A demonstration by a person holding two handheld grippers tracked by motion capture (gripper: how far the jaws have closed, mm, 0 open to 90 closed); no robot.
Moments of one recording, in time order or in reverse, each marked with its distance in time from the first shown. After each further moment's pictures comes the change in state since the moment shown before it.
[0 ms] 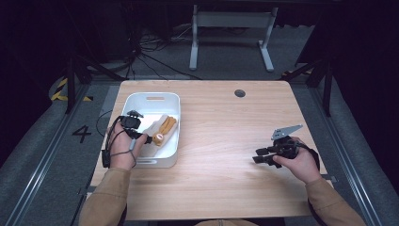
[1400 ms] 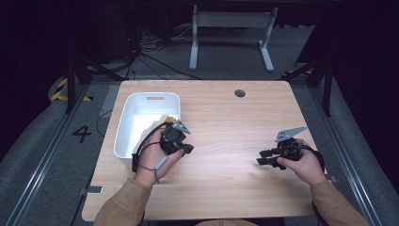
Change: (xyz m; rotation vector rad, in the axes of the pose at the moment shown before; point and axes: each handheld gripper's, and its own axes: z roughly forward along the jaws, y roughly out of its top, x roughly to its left) left arm -0.135 -0.004 -0.043 -0.123 -0.446 0.520; right arm -0.002 -0.010 -0.009 0.012 -0.007 0.005
